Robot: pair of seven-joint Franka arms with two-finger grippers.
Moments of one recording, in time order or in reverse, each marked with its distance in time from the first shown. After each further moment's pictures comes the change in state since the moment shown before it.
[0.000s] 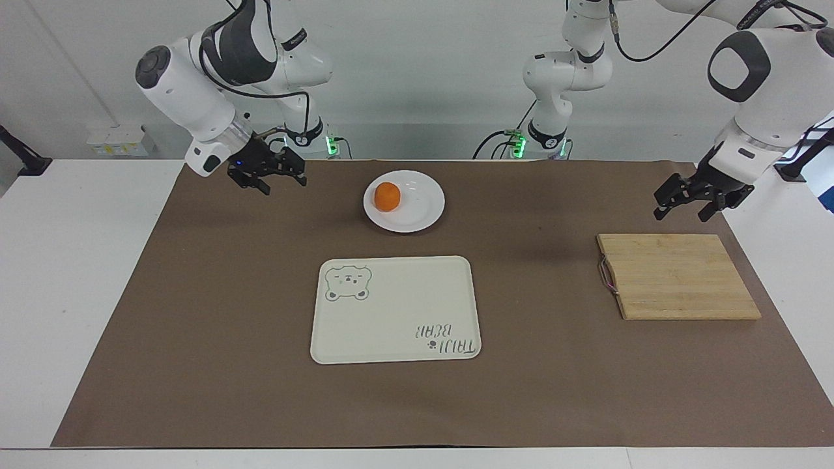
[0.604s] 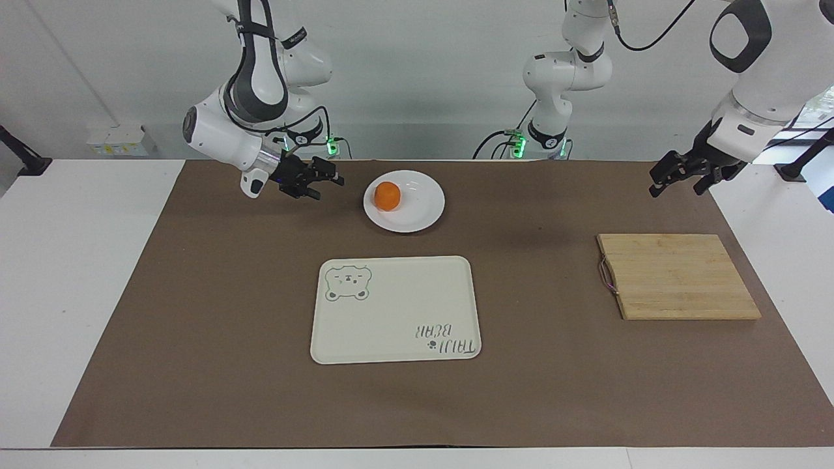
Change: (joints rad) left arm -0.010 -0.034 -0.053 0.086 0.040 -0.185 -0.155; right arm -0.001 -0.047 -0.004 -0.391 0.413 0.152 -0.332
